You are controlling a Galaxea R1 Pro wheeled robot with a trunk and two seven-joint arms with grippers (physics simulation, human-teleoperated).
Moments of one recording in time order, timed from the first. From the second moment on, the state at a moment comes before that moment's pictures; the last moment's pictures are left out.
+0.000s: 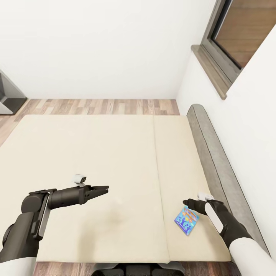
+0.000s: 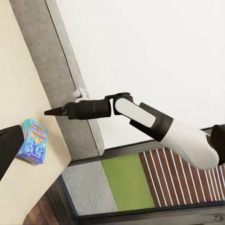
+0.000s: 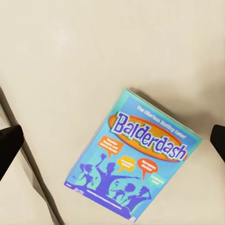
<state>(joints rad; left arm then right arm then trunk) -0.49 0.09 0.24 -1.46 -0.02 0.98 -1.57 -0.63 -0.18 0.04 -0.76 -0.43 0.61 -0.04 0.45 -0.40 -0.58</state>
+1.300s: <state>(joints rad) -0.48 -0.01 -0.10 -1.50 -0.02 0.98 -1.57 -0.63 -0.18 0.04 -0.77 -0.43 0.61 -0.04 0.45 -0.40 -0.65</state>
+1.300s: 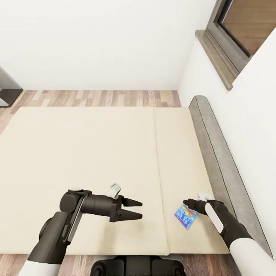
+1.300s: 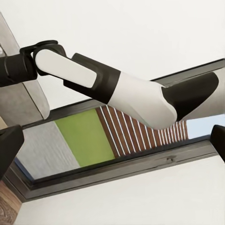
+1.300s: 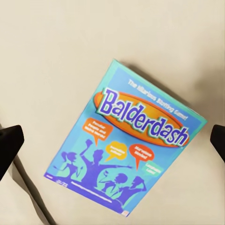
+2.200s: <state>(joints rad) -0.48 -0.01 -0.10 -1.50 -0.02 0.98 -1.57 -0.63 -0.18 0.03 -0.77 -0.43 0.55 0.01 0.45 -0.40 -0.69</state>
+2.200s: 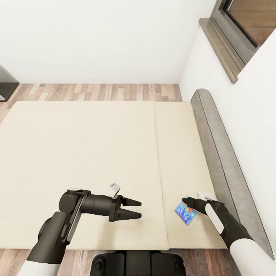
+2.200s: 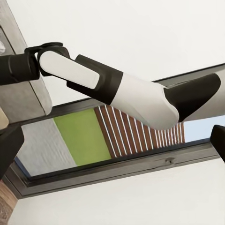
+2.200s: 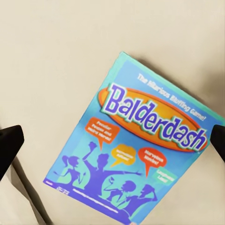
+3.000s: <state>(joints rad) -0.48 0.00 -0.09 -1.49 -0.02 0.98 -1.57 -0.70 -0.20 0.03 -0.77 -0.43 0.55 0.00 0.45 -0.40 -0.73</state>
